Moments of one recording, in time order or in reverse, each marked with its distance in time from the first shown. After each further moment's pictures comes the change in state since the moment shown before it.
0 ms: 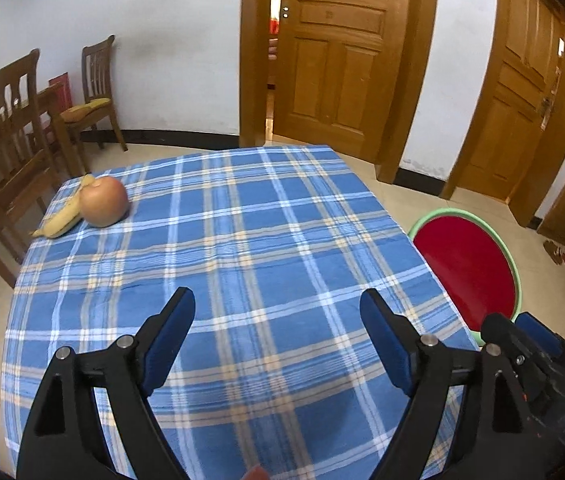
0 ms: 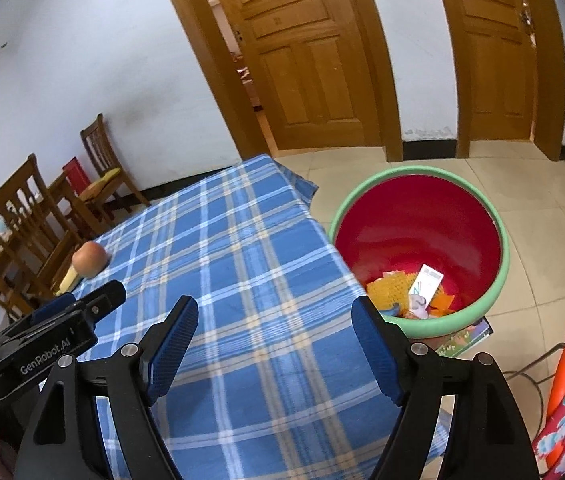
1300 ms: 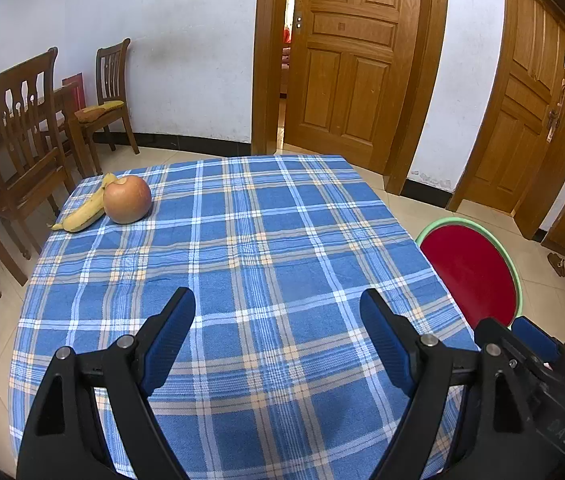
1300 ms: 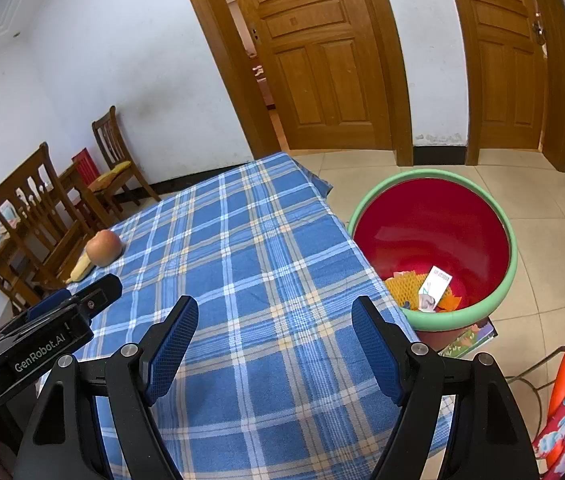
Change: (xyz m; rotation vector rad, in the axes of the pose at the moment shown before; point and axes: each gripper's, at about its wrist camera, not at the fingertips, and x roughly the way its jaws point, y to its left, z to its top) left arm -0.021 0.013 -0.006 -0.021 -0.033 0.021; right arm -0.006 0.015 -0.007 -0.029 0.002 0.014
